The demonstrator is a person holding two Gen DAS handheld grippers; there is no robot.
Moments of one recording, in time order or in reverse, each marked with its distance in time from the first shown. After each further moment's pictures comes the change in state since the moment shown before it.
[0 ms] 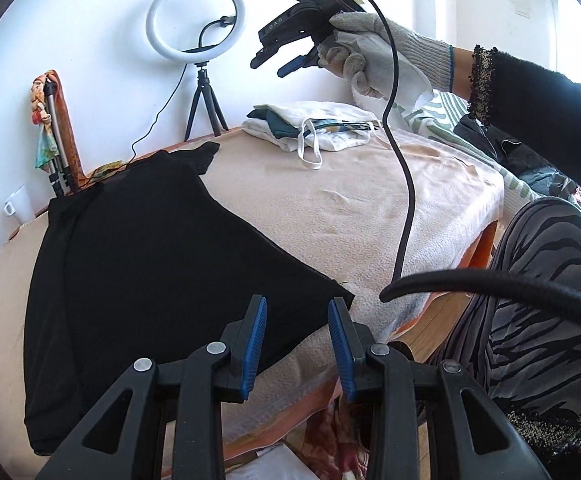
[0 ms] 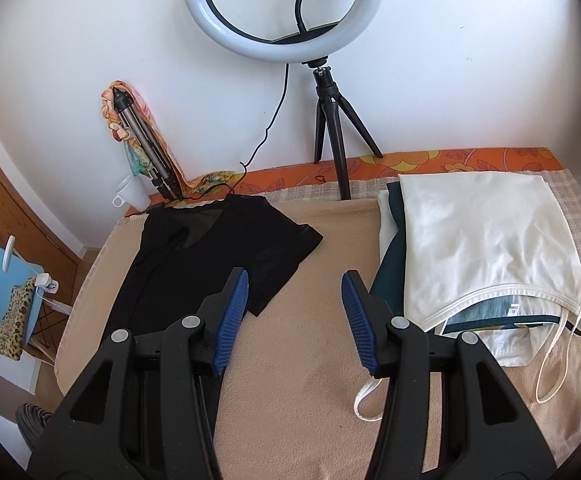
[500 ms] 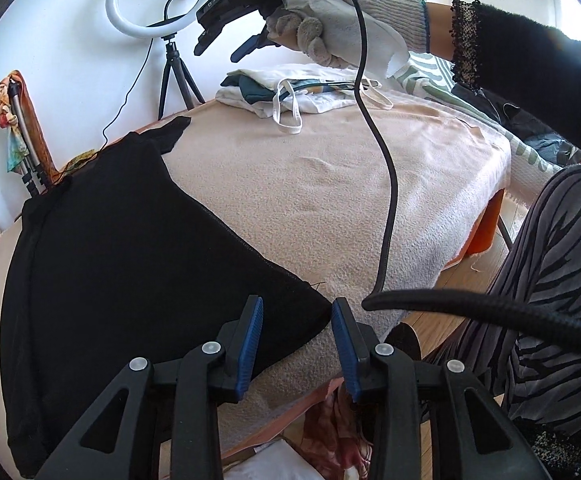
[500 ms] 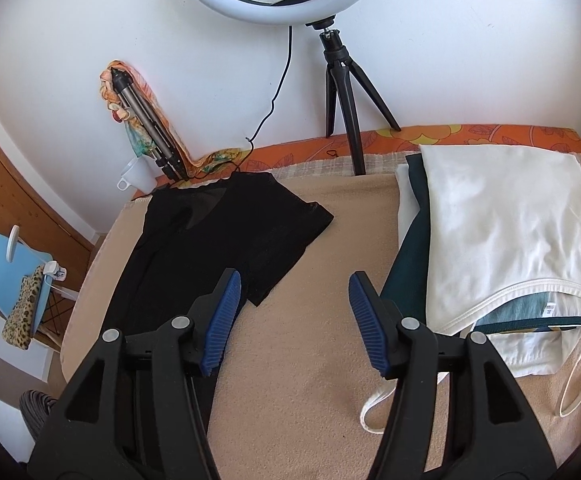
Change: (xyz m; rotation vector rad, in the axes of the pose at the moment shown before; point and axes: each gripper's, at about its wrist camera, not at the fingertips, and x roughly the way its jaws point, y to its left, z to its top) left arm 0.053 -0.020 0.005 0.049 0.122 0.006; right arm 0.048 -0.006 -0.004 -0.009 0.080 0.085
